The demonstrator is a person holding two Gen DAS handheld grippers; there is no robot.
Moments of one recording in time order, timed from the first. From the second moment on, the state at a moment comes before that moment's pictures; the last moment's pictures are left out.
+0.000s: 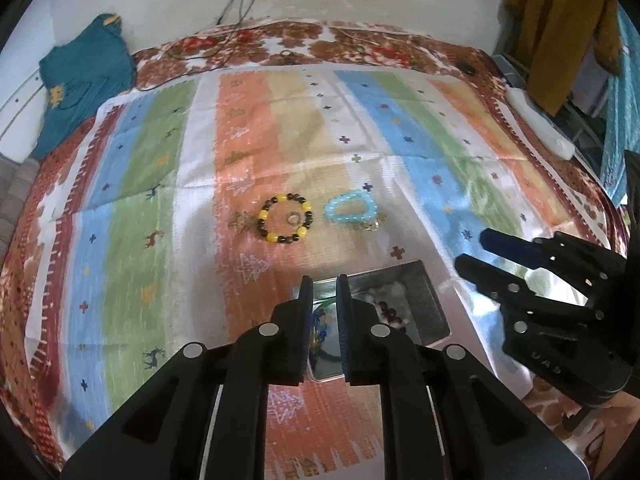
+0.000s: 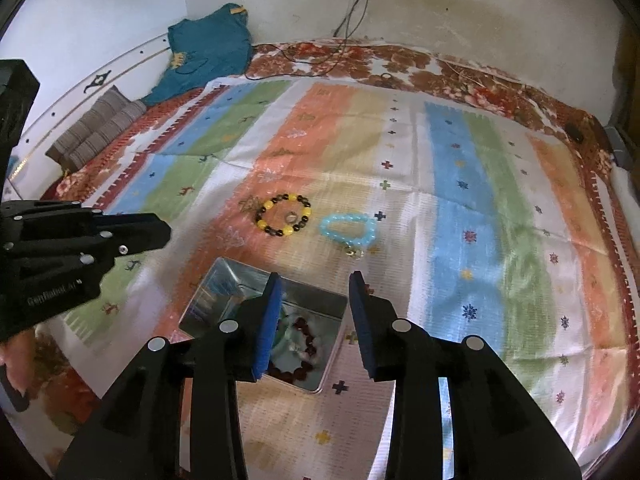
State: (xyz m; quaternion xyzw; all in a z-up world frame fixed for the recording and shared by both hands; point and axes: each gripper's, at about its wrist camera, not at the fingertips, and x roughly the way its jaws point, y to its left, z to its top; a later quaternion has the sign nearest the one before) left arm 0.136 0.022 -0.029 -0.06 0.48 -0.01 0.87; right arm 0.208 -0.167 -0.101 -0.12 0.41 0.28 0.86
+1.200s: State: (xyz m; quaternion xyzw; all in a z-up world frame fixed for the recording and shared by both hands) left arm 0.192 0.054 -0.074 -0.04 0.52 0.06 0.85; right arm 0.284 -0.149 -0.135 -0.15 0.43 0.21 0.86
